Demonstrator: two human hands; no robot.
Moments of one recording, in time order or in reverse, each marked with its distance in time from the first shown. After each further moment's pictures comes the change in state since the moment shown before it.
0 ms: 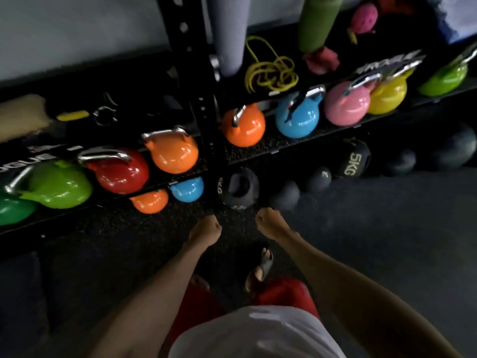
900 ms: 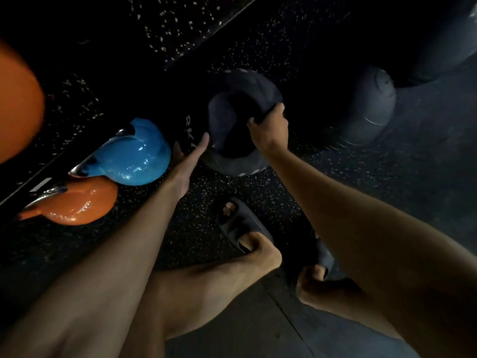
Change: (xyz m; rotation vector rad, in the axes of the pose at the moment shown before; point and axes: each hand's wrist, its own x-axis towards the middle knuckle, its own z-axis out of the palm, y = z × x) left_hand 0.508 -0.106 0.200 -0.638 -0.077 -0.291; right_hand 0.498 0.144 0.216 0.653 0.355 0.401
